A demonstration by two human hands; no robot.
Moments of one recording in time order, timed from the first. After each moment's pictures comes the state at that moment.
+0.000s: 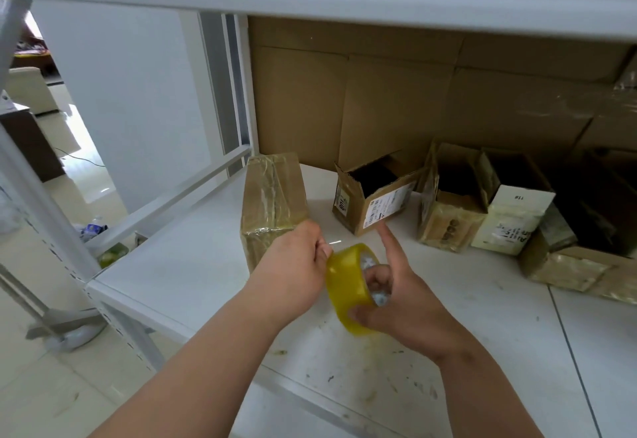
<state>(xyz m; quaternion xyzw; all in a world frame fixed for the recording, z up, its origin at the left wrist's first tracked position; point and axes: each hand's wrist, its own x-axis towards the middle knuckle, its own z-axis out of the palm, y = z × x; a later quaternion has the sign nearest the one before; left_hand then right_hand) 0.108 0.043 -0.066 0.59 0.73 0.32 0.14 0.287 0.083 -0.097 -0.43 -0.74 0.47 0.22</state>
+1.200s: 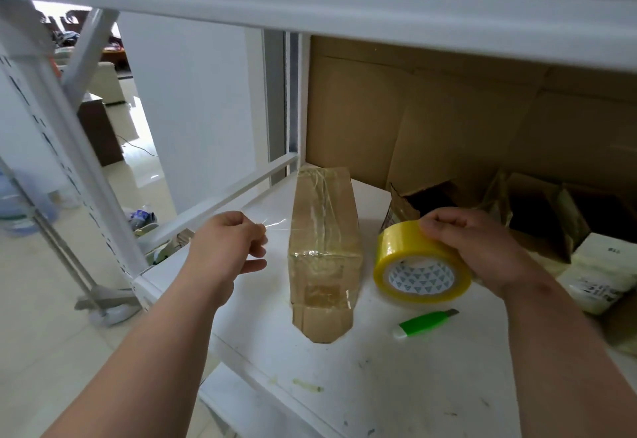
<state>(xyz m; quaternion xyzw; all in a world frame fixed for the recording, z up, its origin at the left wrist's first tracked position) -0.012 0.037 -0.058 0.24 0.70 0.60 0.29 0.254 0.171 -0.026 -0.46 -0.75 0.40 0.25</state>
